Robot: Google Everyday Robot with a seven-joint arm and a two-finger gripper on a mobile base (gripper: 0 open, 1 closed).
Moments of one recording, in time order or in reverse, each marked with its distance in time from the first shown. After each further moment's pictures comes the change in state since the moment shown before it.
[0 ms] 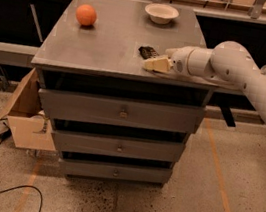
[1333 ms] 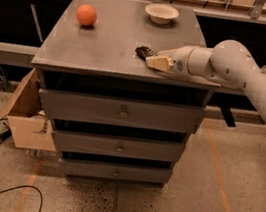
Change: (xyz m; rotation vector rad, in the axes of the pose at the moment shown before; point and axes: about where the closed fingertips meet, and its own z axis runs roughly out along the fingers) arm 0.000 0.000 -0.001 -0.005 0.009 -0.003
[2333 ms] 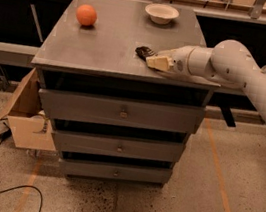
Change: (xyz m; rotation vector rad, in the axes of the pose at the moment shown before) arm -0.001 0.000 0.000 0.000 0.000 0.000
